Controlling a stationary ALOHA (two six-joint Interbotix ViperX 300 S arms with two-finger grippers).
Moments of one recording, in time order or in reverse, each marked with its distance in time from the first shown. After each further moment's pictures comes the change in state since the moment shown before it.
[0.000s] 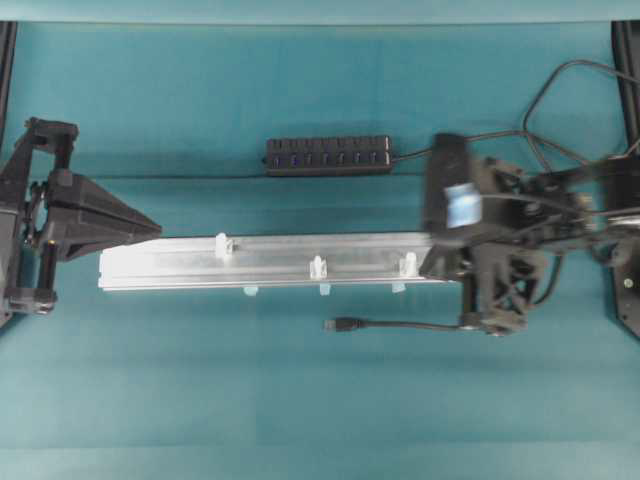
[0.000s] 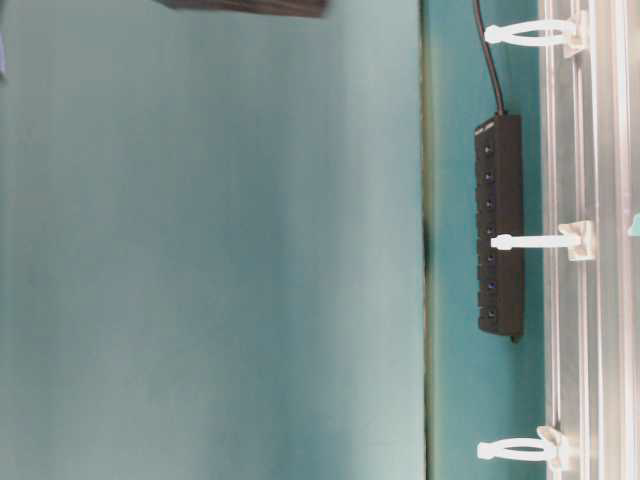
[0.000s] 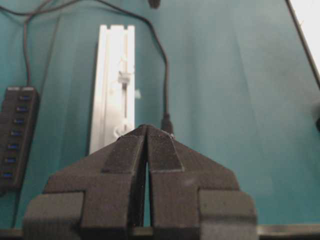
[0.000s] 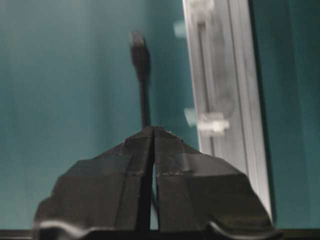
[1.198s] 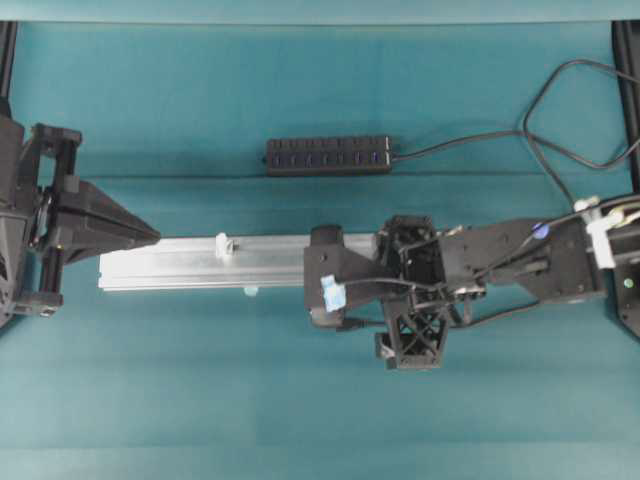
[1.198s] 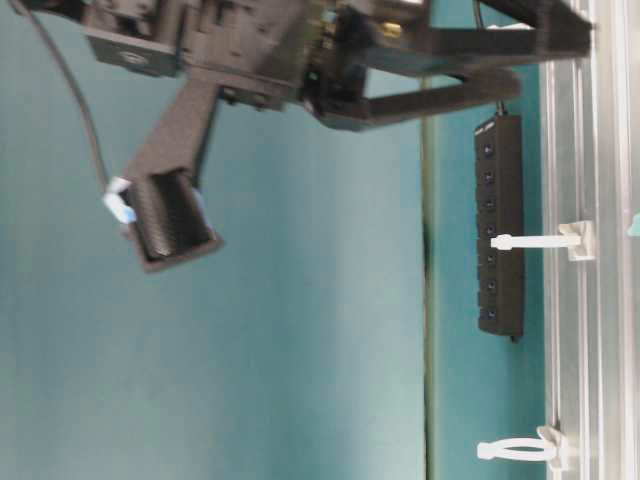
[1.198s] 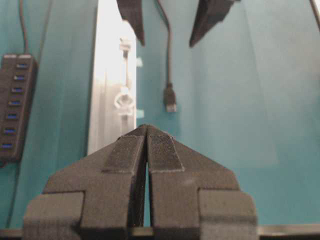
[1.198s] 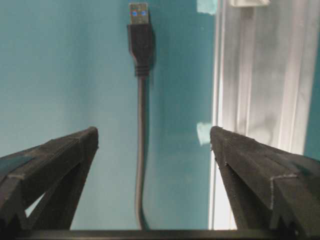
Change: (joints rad) left arm 0.002 0.009 0.000 0.000 0.078 0.002; right arm 0.083 0.383 -0.161 -0.087 0.041 0.000
